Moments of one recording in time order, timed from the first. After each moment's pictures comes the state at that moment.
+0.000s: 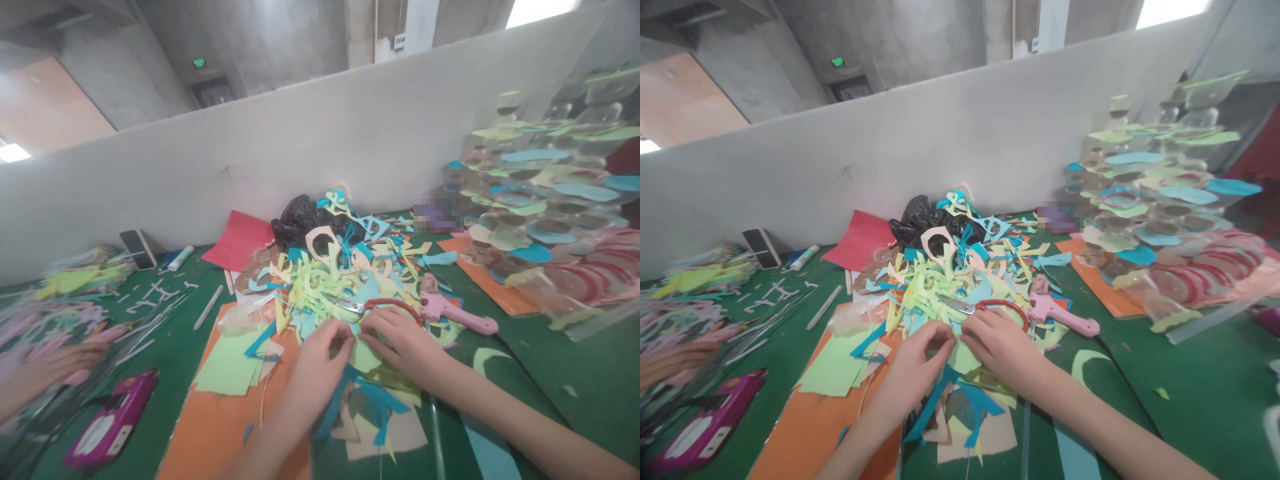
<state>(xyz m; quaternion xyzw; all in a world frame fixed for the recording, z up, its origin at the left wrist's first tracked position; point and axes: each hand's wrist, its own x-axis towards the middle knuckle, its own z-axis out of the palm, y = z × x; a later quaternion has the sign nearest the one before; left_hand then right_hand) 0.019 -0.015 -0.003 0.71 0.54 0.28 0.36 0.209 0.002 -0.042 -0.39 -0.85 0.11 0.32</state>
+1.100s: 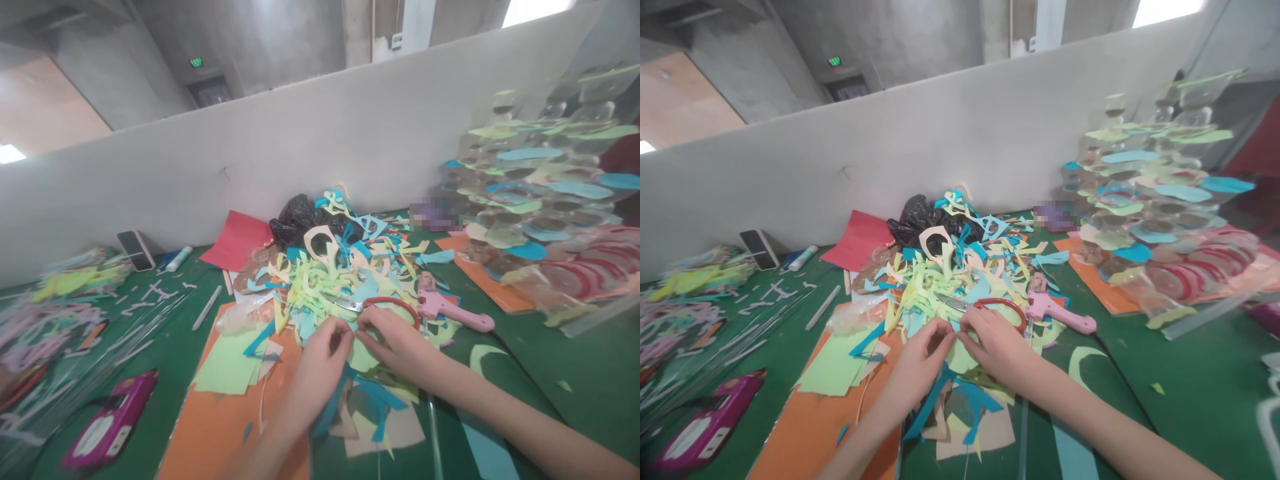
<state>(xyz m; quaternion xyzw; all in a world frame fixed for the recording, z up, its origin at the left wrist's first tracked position) 0.025 -0.015 -0.006 0.67 0.56 0.29 0.39 0.203 0.002 -0.040 -0.44 -0.82 0.20 0.31</state>
